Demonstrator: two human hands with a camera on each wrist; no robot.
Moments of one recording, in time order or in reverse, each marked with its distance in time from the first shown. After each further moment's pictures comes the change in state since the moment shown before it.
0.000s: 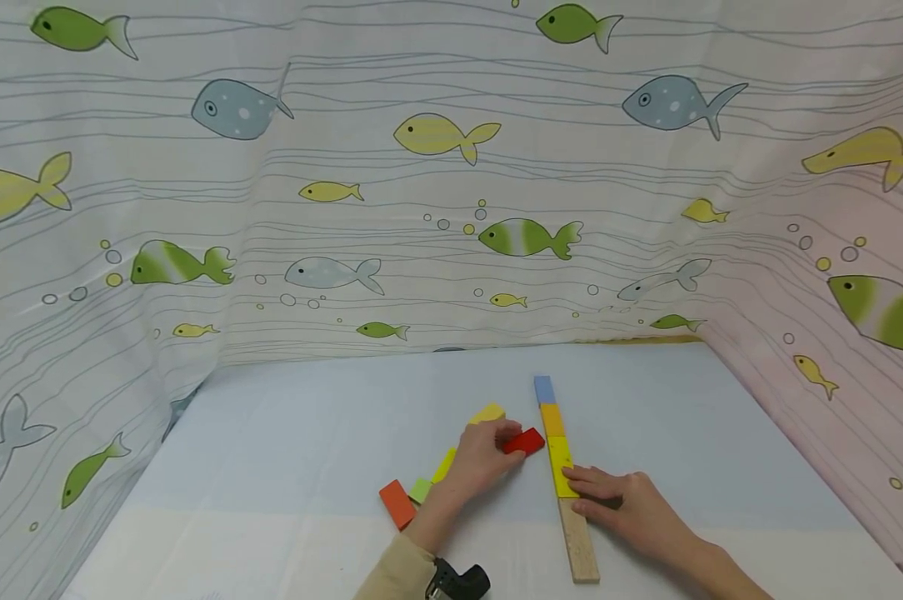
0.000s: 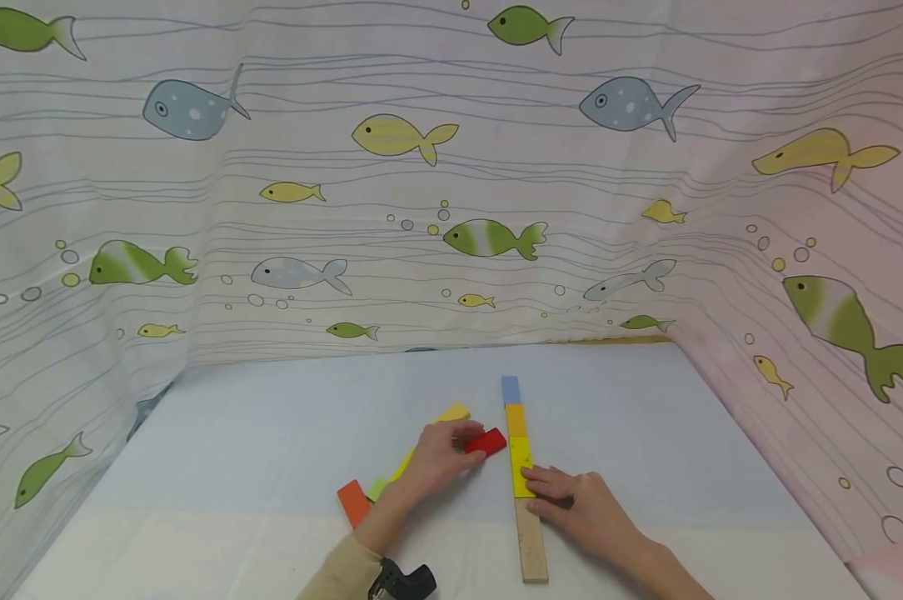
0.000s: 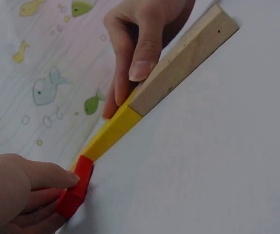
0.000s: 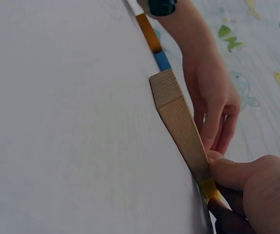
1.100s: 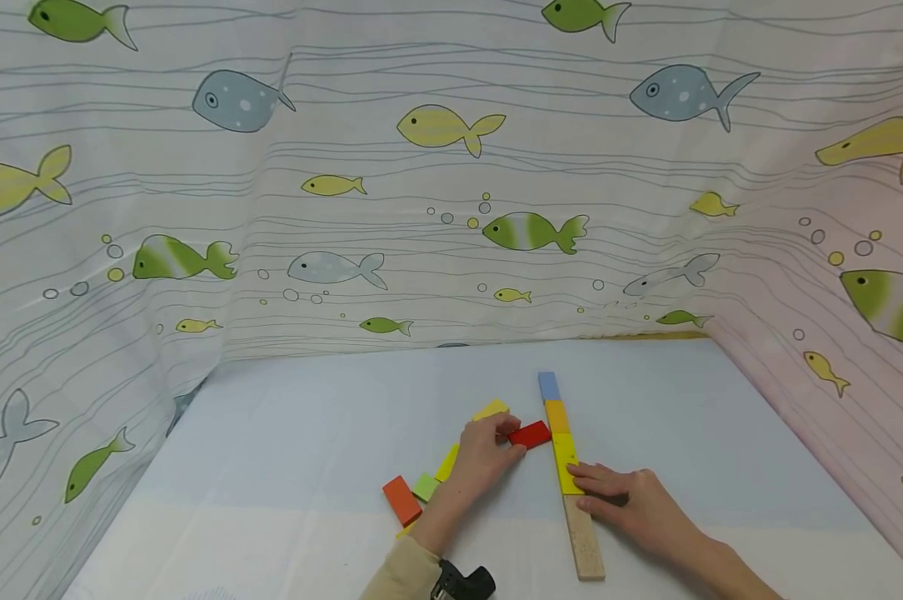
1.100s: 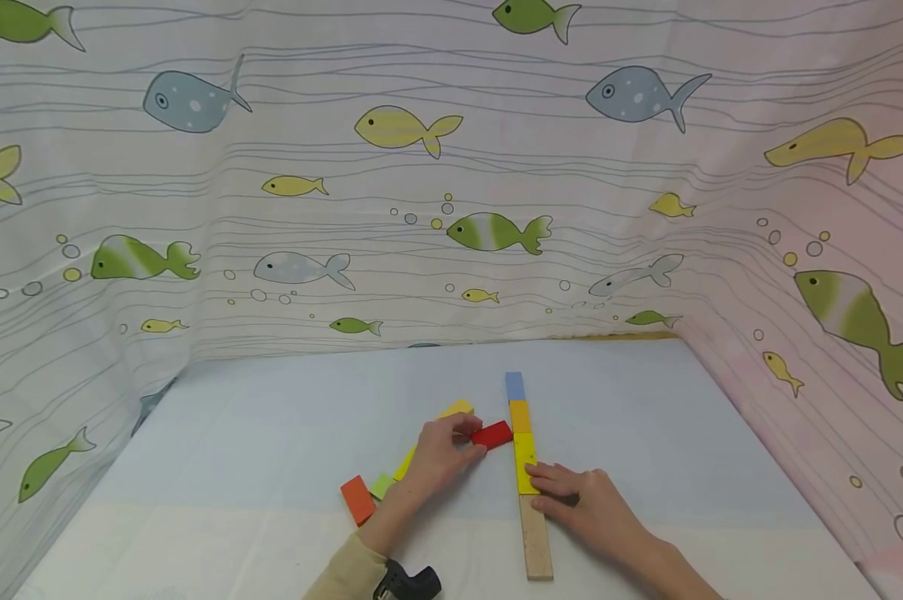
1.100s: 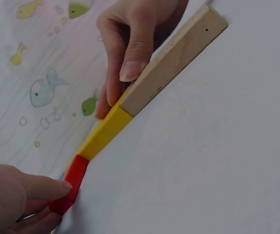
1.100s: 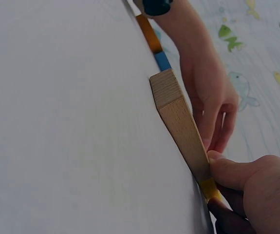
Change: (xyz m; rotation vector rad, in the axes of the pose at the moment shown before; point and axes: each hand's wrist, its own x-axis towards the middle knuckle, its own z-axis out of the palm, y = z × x) left_hand -0.001 0.001 0.002 -0.042 0.078 -0.076; right_hand 0.000 -0.002 -0.001 -0.012 0.010 -0.038
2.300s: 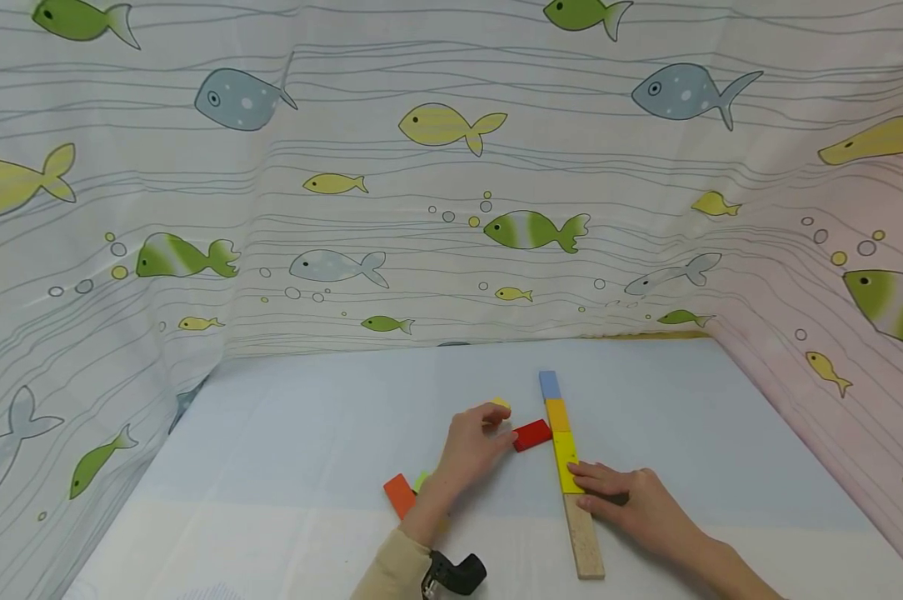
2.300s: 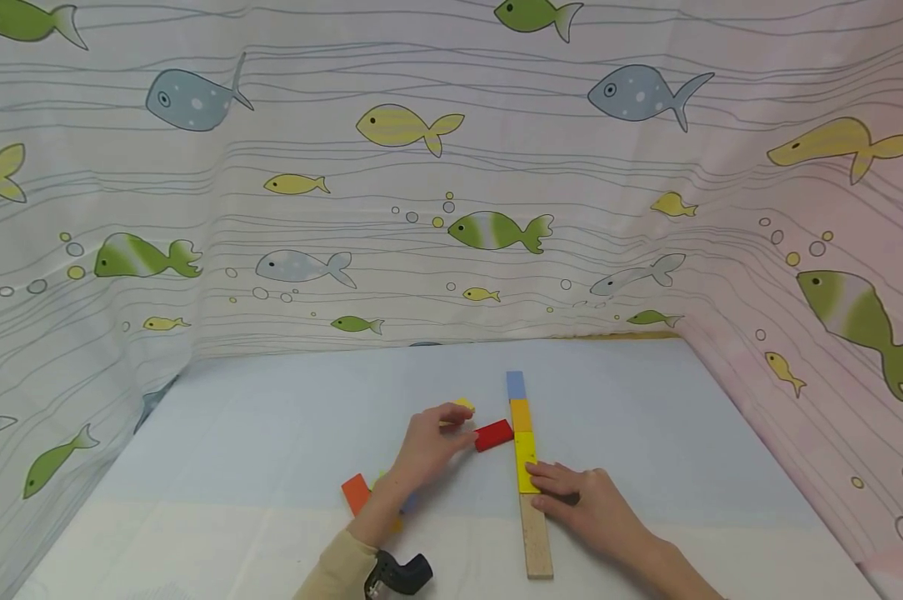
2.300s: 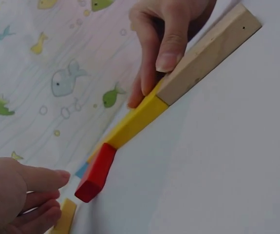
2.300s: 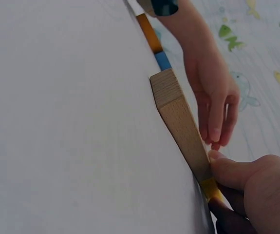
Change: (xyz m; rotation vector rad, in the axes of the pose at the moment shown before) left_hand 0.004 -0.009 -0.016 -0.094 0.038 0.059; right_hand 0.000 0.001 0.000 0.019 -0.004 0.024
